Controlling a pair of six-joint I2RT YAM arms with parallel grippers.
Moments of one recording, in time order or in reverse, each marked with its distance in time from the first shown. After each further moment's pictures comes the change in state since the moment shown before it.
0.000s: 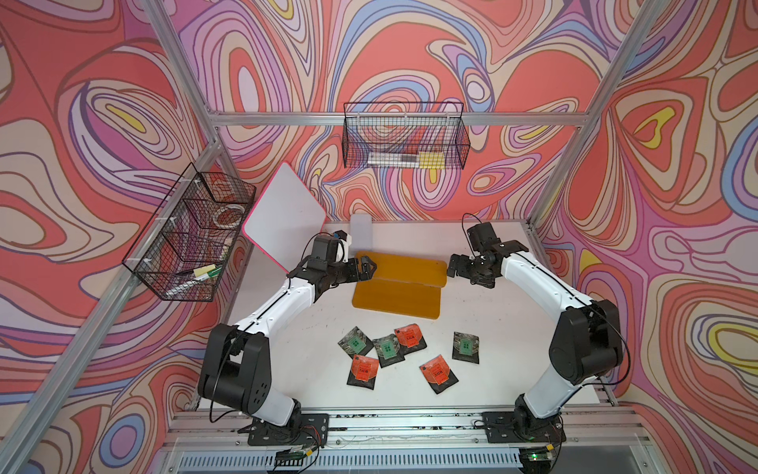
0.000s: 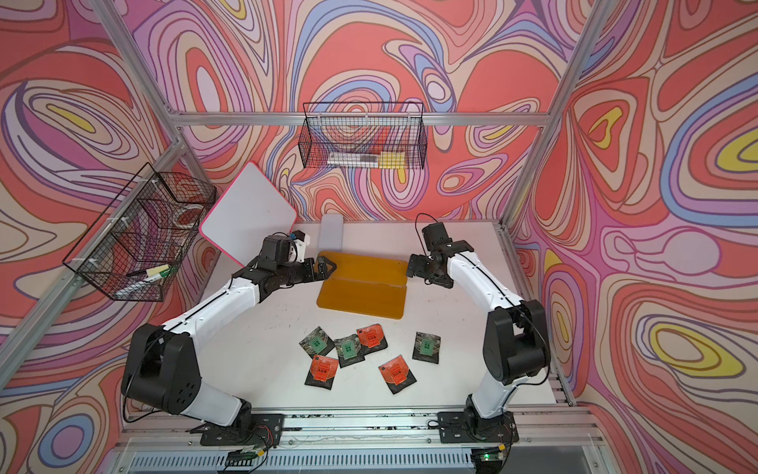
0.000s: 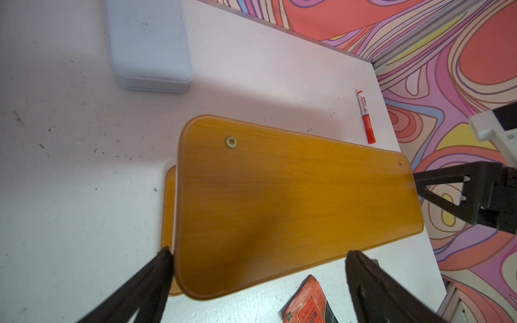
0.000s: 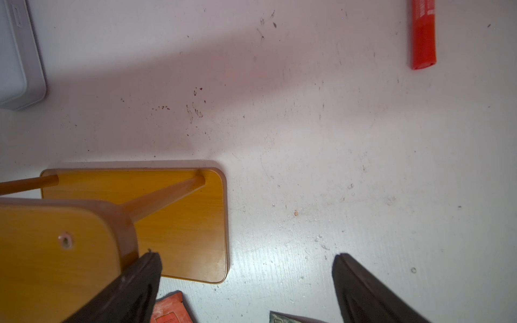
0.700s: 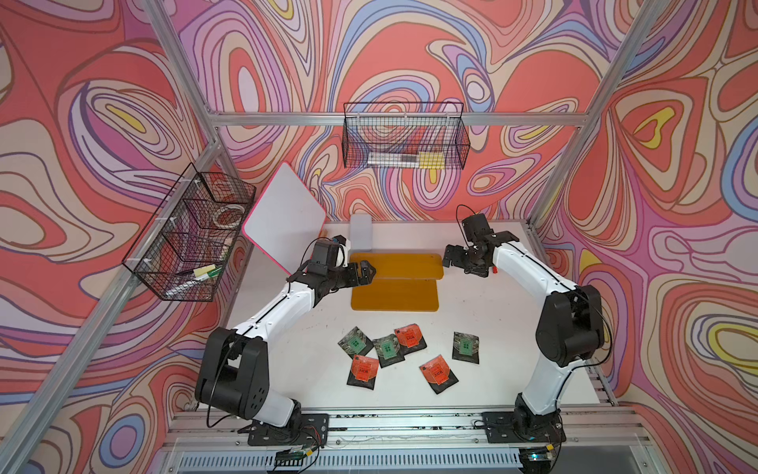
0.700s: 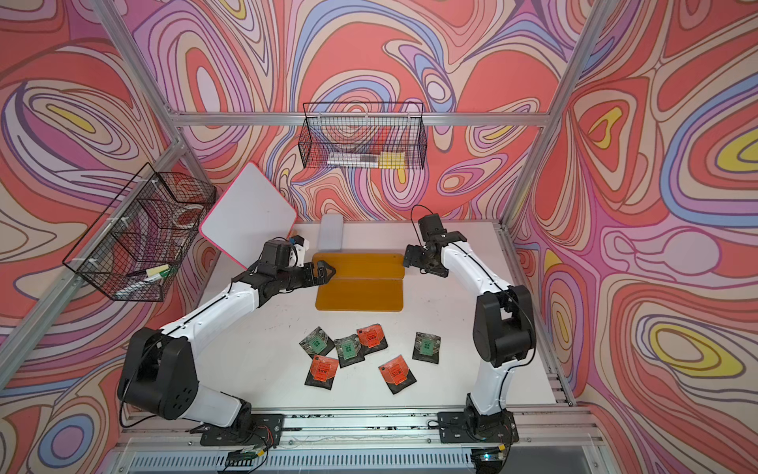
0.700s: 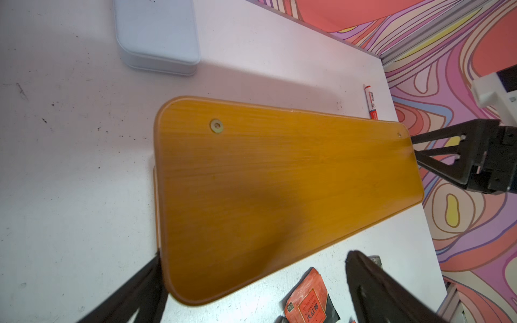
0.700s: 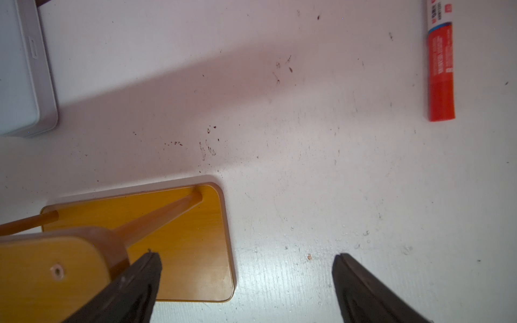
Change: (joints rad) left arm -0.013 -0.024 -0.040 -0.006 -0.018 -0.025; right arm -0.006 0.128 0.135 0.023 0.010 -0.026
